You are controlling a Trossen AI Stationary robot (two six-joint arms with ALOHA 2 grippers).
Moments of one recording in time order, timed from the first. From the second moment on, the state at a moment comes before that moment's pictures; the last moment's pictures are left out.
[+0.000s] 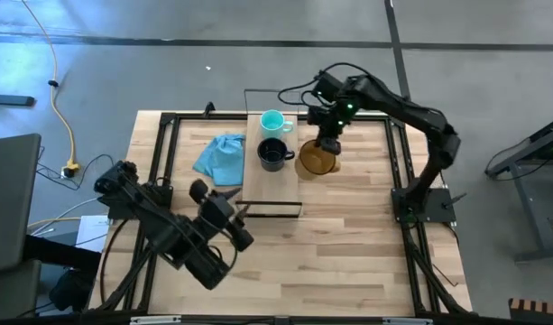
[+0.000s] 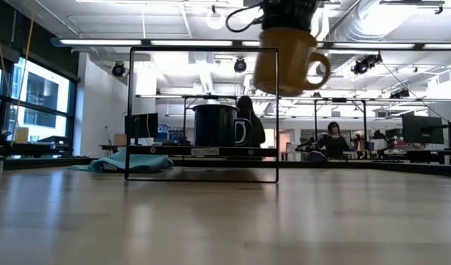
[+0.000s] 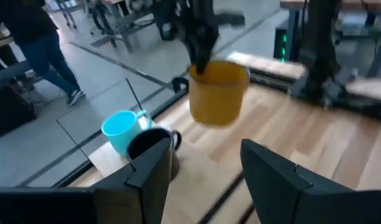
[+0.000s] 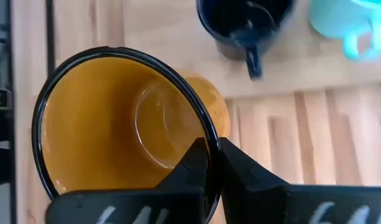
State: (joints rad) left arm -0.57 1.80 1.96 -1.57 -1.24 -1.22; right arm -0.51 1.70 1.80 -1.35 -0.40 -0.34
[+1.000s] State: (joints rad) left arm -0.53 1.73 1.95 -1.57 -1.22 -1.21; right arm -0.36 1.81 1.88 -1.22 -0.40 -0.22
